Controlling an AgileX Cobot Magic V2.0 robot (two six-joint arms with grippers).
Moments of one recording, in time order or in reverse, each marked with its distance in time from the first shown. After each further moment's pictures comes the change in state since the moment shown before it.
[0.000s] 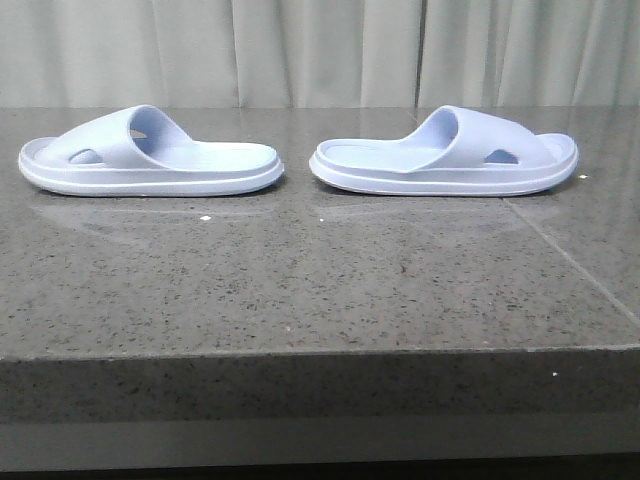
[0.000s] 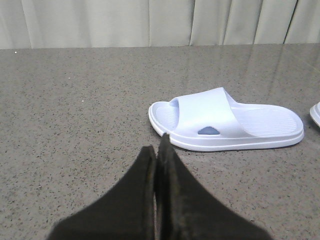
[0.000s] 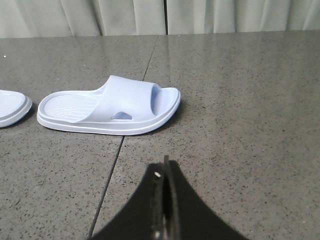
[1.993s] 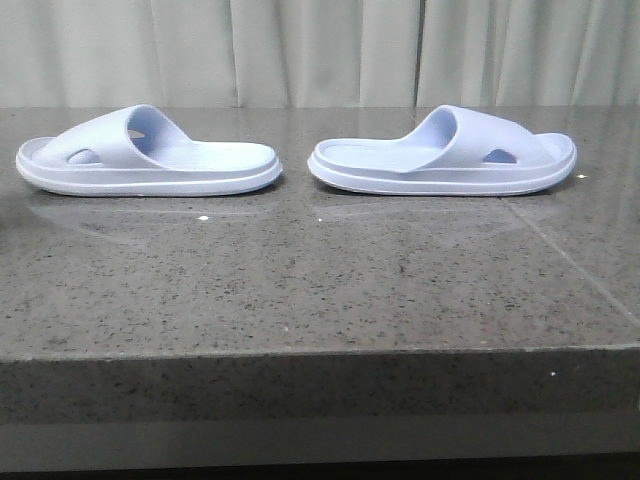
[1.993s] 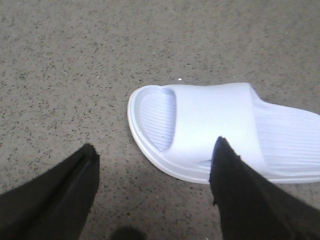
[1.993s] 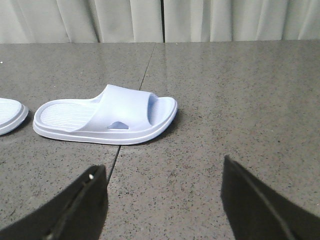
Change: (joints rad) left arm 0.093 0.839 -0.558 -0.288 0.177 0.164; right arm 0.000 0.024 -0.012 -0.013 -0.030 0.000
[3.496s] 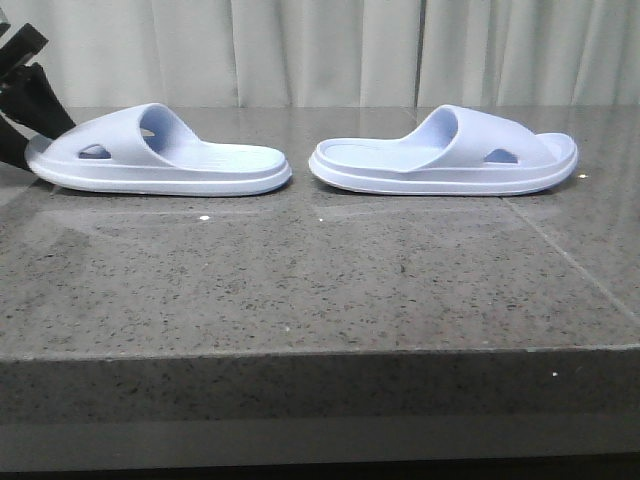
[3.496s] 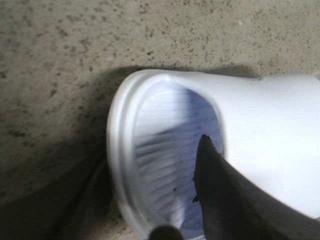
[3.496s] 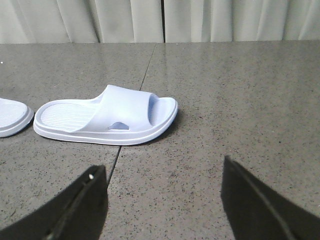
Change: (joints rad) left arm 0.181 0.706 -0.571 -0.523 0.649 0.437; right arm 0.000 0.000 0.000 -0.001 -0.002 0.000
